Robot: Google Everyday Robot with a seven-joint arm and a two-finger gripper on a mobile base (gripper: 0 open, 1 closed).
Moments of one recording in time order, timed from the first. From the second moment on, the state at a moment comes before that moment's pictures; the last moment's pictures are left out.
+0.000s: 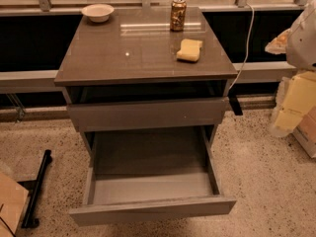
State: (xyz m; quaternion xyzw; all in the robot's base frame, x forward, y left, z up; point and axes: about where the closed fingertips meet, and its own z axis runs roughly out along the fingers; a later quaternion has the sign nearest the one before) arm 0.438 -0.217 0.976 -0.60 0.78 -0.03 0.16
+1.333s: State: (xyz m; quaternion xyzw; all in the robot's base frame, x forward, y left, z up) arm 0.427 -0.185 0.918 -0.59 0.79 0.02 0.15
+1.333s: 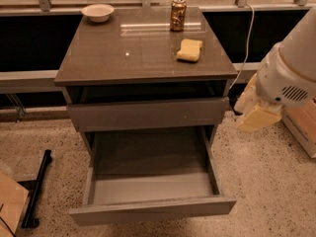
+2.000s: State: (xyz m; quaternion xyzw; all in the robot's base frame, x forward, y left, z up) arm 0.410 -0.163 0.809 -0.63 0.76 0.08 0.15
